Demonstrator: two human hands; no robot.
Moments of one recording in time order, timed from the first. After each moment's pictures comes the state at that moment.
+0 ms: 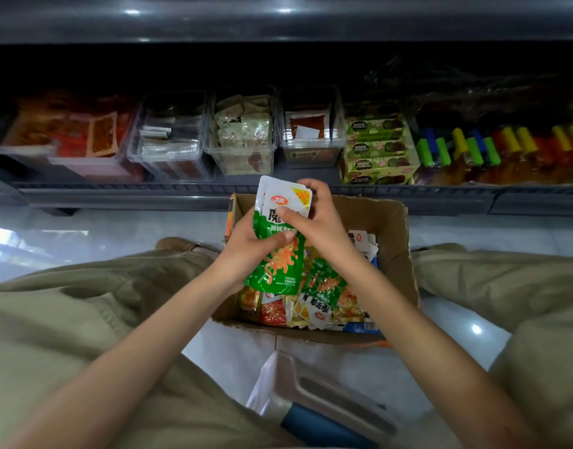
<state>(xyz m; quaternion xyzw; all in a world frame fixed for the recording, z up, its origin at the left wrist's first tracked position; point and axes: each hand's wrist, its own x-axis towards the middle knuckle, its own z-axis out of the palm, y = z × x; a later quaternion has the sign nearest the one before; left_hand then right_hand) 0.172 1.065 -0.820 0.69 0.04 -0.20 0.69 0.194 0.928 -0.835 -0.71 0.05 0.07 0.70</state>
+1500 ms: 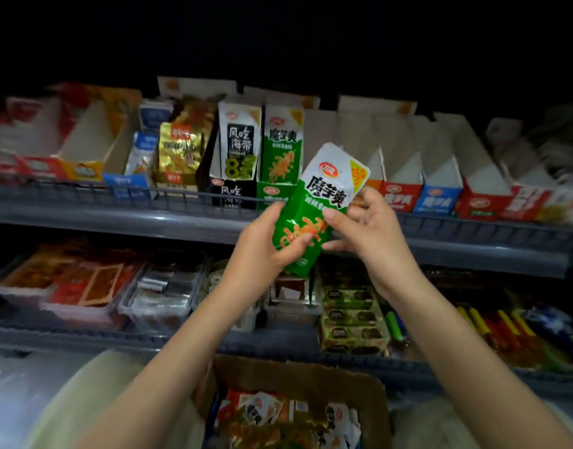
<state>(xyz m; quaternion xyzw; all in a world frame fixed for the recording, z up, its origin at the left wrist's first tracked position) 0.304 1.017 -0.651 0.78 -0.21 0.17 0.57 0.289 0.866 -0.608 -0.67 -0.11 -0.08 0.73</state>
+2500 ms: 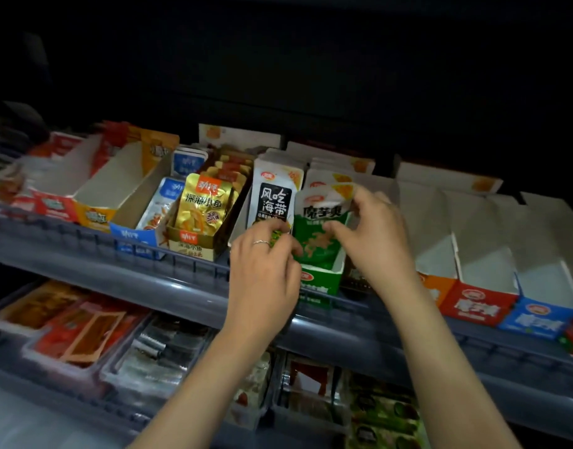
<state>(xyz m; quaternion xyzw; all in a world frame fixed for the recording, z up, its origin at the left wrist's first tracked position) 0.415 1.034 -0.655 0.85 -0.08 0.45 0.27 0.455 0.895 -0.582 -0.90 -0.16 -0.31 0.25</state>
